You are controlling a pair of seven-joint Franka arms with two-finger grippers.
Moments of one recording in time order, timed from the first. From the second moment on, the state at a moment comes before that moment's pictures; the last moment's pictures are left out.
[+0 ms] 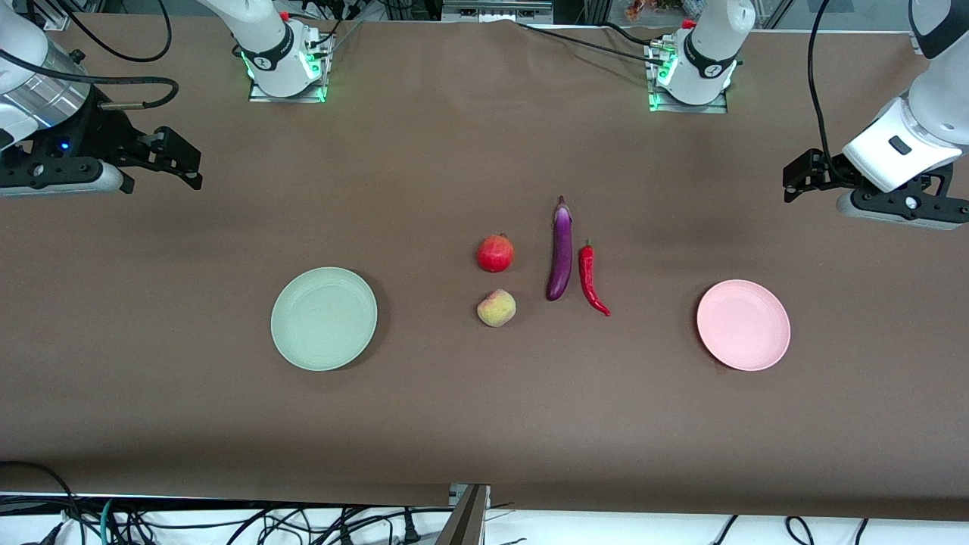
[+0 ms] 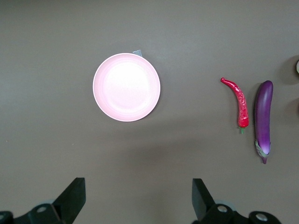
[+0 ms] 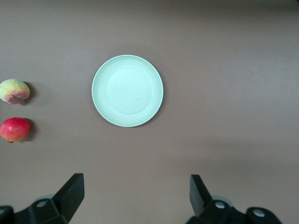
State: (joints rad) left arm -0.04 0.02 -0.05 -1.65 0.05 1.62 0.07; right arm 0.23 0.03 -0.06 -1.54 0.02 1.61 0.12
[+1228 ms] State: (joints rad) left arm -0.05 0.14 -0.06 -1.65 0.04 1.49 0.05; right arm 0.24 0.03 -0.04 -1.54 0.02 1.61 0.12
